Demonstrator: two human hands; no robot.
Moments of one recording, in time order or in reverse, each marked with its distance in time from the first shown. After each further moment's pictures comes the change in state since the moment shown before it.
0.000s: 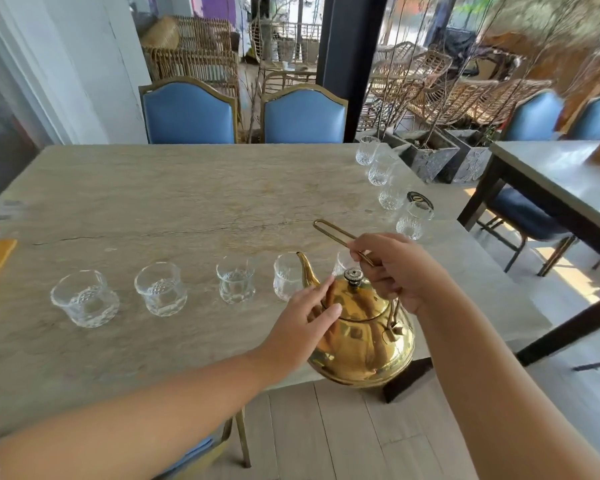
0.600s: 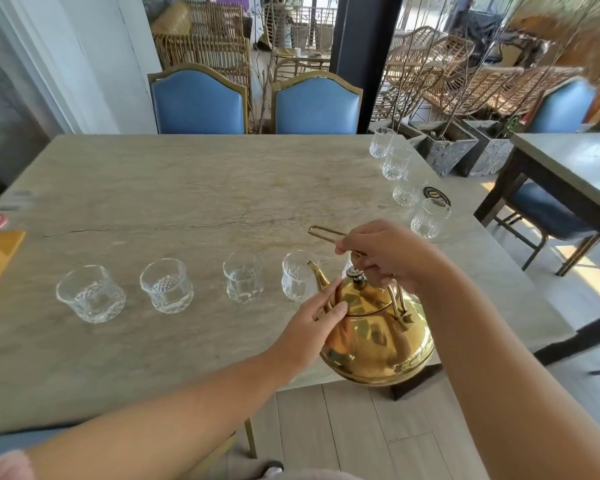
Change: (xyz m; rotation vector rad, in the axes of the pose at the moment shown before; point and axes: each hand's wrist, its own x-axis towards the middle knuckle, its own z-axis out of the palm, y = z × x) left_hand 0.021 -0.016 0.007 -0.376 -0.026 -0.166; right_hand 0.039 -0.012 0.007 -0.276 -0.115 0.018
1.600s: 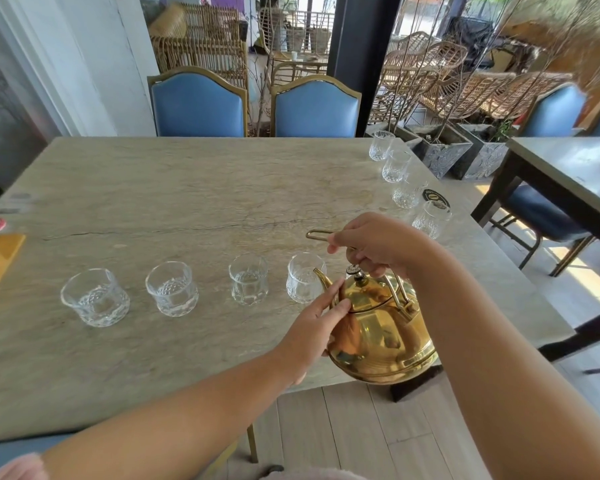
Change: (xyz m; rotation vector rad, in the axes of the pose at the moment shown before) left_hand -0.013 0.020 -0.003 -0.104 -0.022 -0.043; right_hand 0.013 -0.025 0.014 -0.189 -0.031 0.061
